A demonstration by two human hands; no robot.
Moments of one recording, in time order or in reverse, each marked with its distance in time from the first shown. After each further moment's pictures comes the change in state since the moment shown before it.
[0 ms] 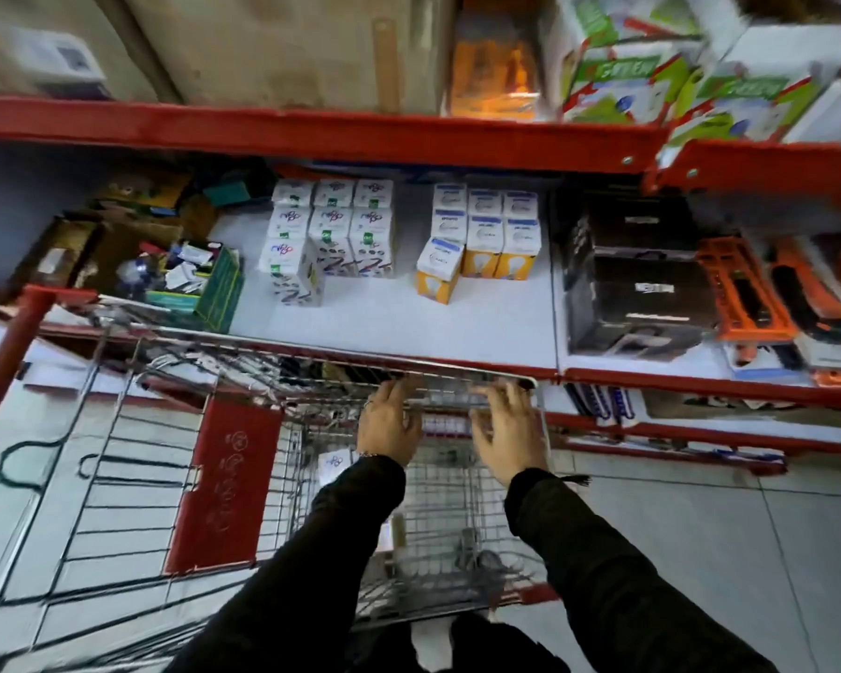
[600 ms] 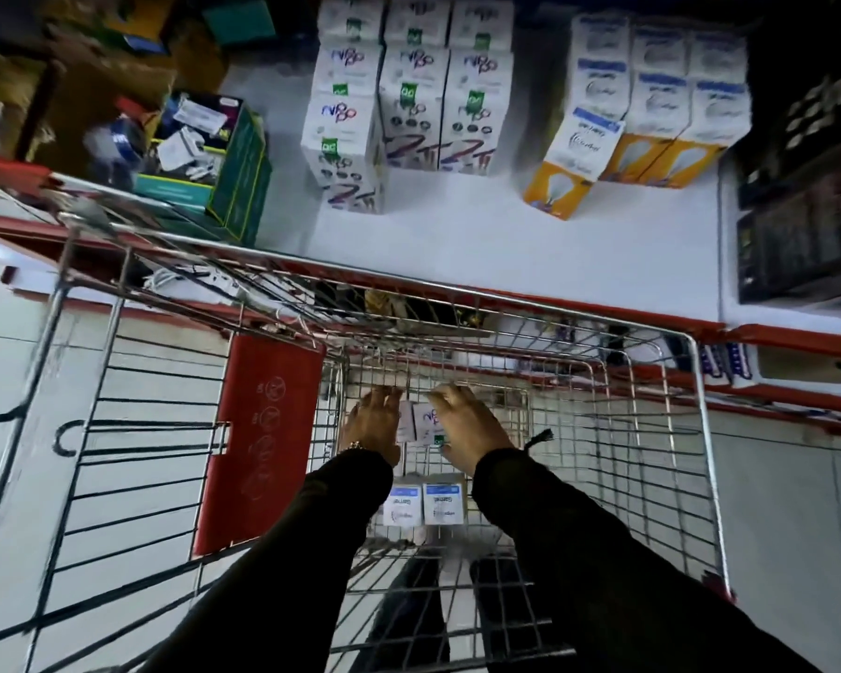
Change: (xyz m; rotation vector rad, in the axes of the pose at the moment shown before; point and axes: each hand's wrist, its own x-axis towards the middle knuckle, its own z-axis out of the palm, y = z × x) left_hand 0.000 -0.196 0.037 0.471 -0.669 -0.163; right_hand 0.021 -0.061 0.206 -0.251 -0.642 -0.221
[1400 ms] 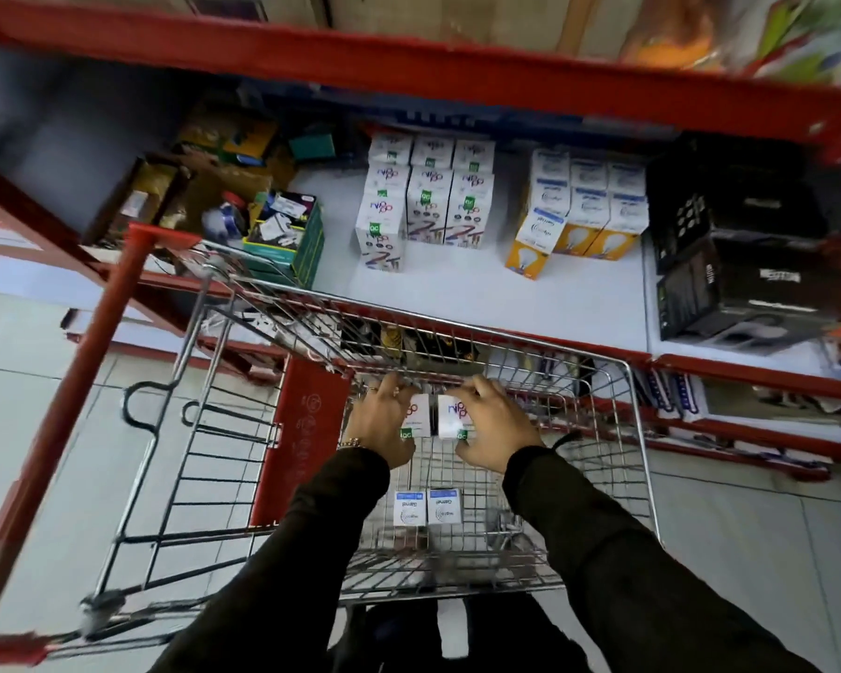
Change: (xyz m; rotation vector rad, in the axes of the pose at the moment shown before) left_hand -0.121 0.013 -0.099 0.033 0.374 0.155; right_hand -0.094 -0.038 -0.108 0.011 0.183 0.013
